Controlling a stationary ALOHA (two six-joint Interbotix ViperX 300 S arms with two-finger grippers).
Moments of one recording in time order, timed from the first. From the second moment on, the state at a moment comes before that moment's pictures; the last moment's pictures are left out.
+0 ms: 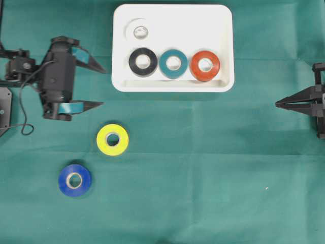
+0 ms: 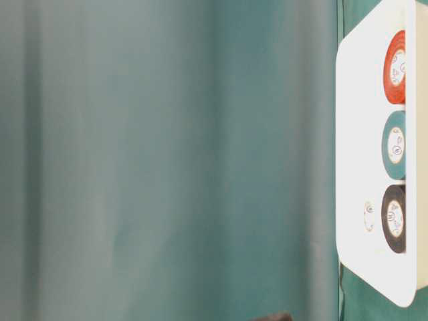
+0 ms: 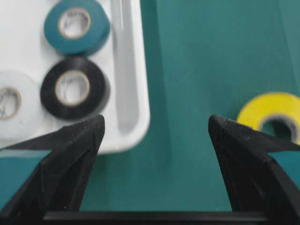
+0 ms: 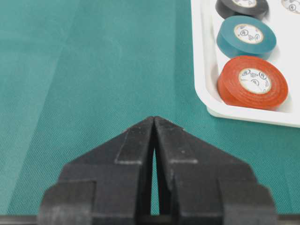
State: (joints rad) left arm 0.09 -0.50 0.96 -0.02 0.21 0.28; right arm 0.00 -1.17 1.54 -0.03 -0.05 0.05
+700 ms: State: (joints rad) left arm -0.04 -0.60 1.04 -0.02 0.24 0.27; right arm 0.00 -1.17 1.54 -0.03 -0.05 0.05
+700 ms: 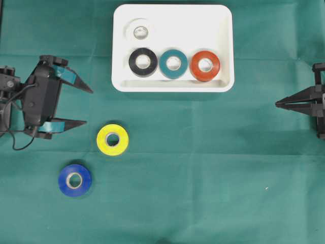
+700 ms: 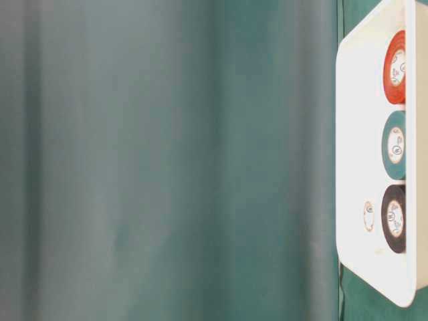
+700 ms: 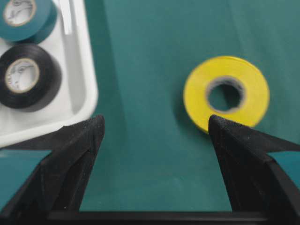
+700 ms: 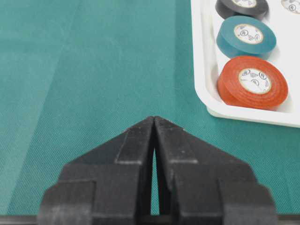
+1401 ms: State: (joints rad) left arm -0.10 -0.75 1.13 -0.03 0.25 0.27; right arm 0.00 -1.17 1.54 -0.03 -0.05 0.05
